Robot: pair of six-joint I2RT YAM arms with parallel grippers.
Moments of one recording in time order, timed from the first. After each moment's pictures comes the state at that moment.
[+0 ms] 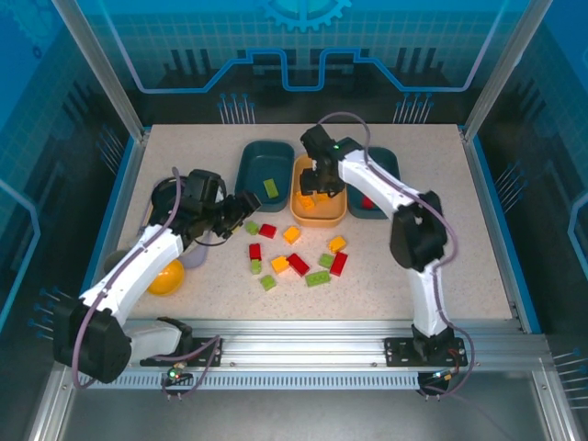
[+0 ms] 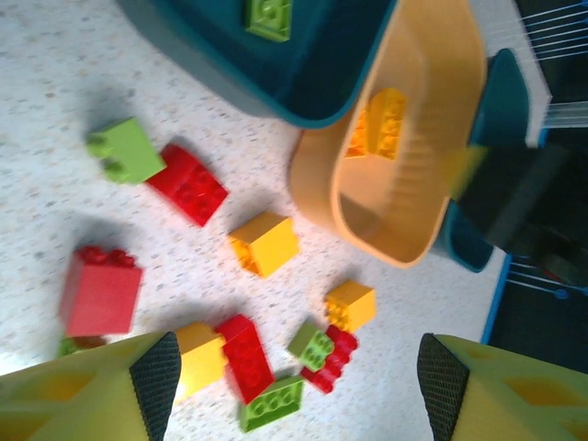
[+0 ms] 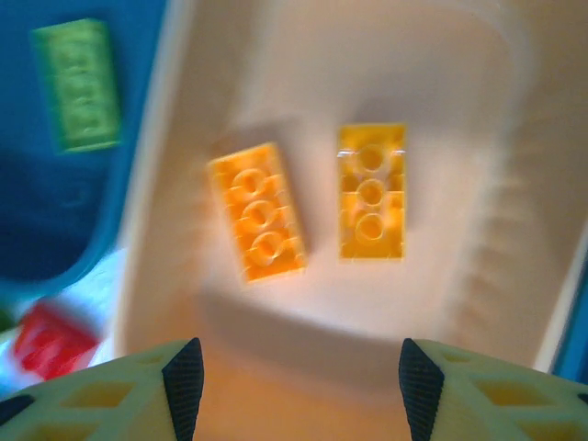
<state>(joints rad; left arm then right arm) -0.29 1.21 0.96 -0.59 0.27 -1.00 0.57 2.01 1.82 -0.94 0.05 0.38</state>
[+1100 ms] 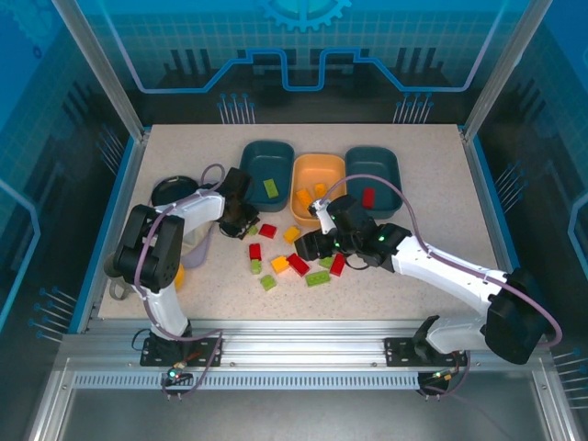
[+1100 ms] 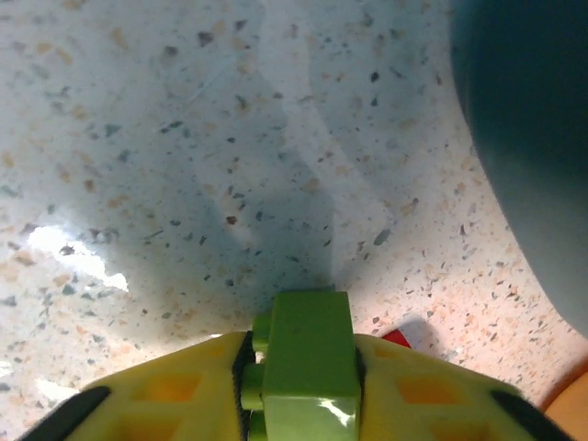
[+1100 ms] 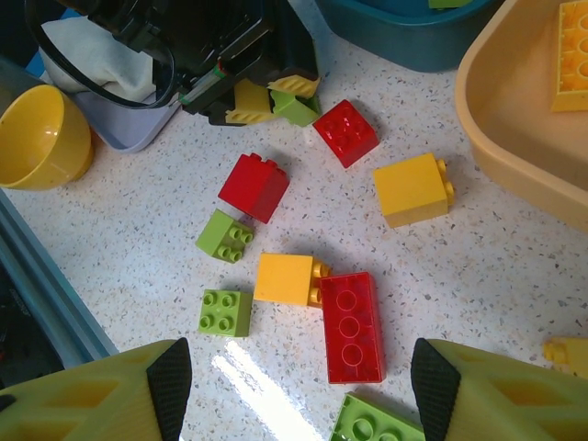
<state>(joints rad) -0.28 1.82 1.13 -0.59 0.11 -1.17 0.79 1.30 0.92 -0.36 -0.16 0.37</state>
